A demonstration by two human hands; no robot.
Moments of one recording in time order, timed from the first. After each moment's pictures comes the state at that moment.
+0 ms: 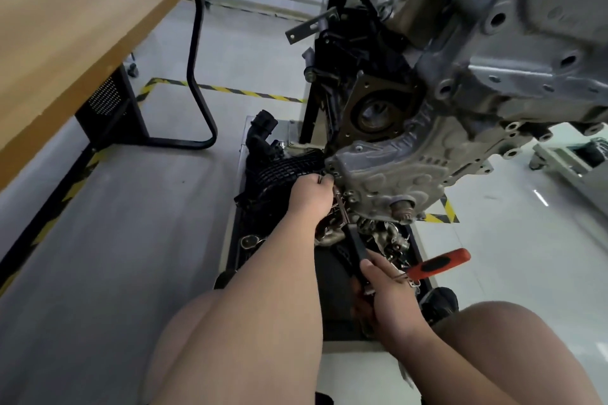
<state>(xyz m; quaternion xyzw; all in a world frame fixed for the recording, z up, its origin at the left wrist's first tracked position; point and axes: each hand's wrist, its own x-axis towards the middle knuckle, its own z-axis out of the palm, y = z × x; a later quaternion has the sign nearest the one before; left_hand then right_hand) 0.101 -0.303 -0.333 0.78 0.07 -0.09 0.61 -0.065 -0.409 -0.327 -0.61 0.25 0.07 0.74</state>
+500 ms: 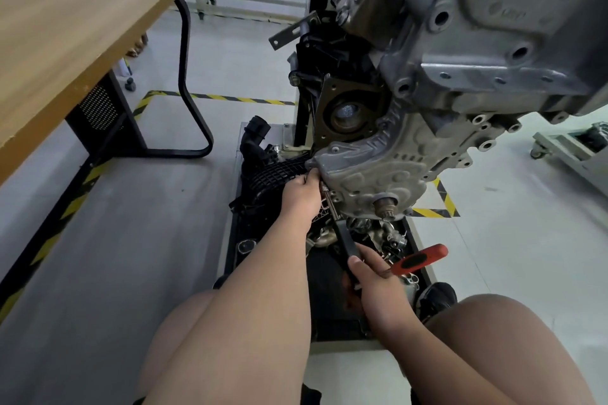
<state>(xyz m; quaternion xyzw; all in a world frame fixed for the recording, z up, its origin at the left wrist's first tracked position) 0.099 -0.324 -0.327 0.72 0.16 -0.10 0.67 -0.063 -0.426 -0.329 -0.68 0.20 0.07 0.70</state>
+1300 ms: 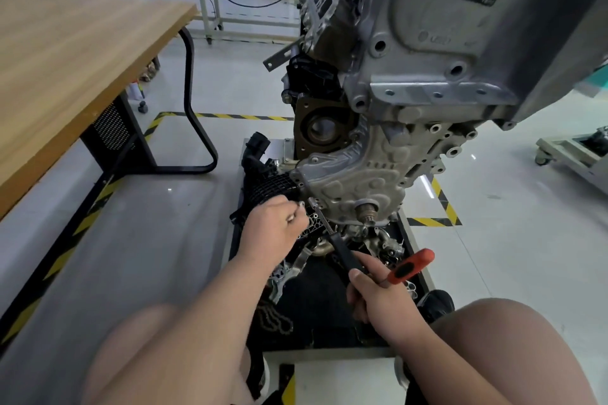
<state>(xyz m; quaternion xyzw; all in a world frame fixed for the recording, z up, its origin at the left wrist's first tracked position) 0.021 -0.287 -0.303 0.88 -0.15 0.20 0.40 -0.086 -0.466 -0.303 -0.75 0.11 0.09 0.65</state>
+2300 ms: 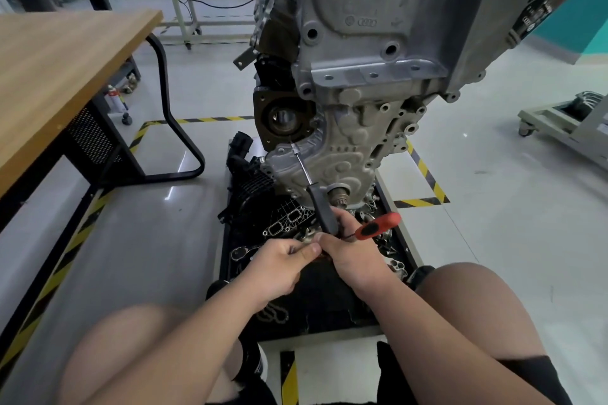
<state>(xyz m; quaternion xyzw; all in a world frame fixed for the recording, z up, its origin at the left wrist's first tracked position) -0.048 -0.322 -0.297 0.74 -0.04 -0.26 0.62 -0.066 -0.470 -0.290 -0.70 0.06 0.01 0.71</state>
